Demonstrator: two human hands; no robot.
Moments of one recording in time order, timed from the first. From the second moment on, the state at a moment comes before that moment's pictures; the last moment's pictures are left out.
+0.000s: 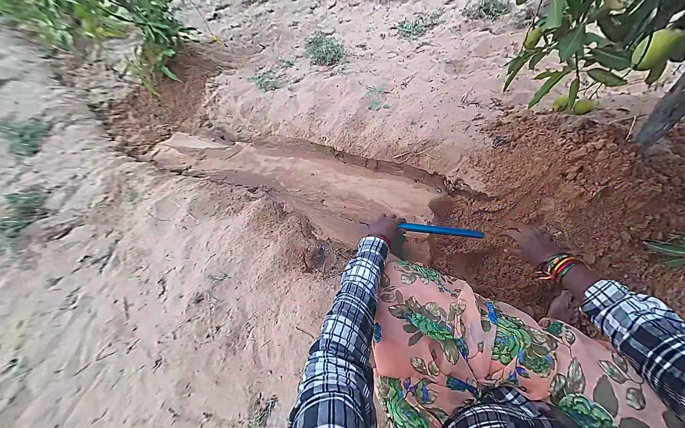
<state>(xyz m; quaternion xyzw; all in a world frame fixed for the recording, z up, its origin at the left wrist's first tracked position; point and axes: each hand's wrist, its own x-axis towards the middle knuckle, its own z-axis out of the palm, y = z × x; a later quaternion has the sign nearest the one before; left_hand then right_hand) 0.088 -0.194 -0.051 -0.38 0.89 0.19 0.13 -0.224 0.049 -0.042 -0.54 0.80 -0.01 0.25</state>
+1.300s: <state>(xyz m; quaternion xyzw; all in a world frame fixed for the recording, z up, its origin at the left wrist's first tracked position) 0.012 -0.166 0.083 -0.24 0.93 0.27 -0.05 -0.120 0.021 -0.057 -0.44 0.81 -0.21 0.32</state>
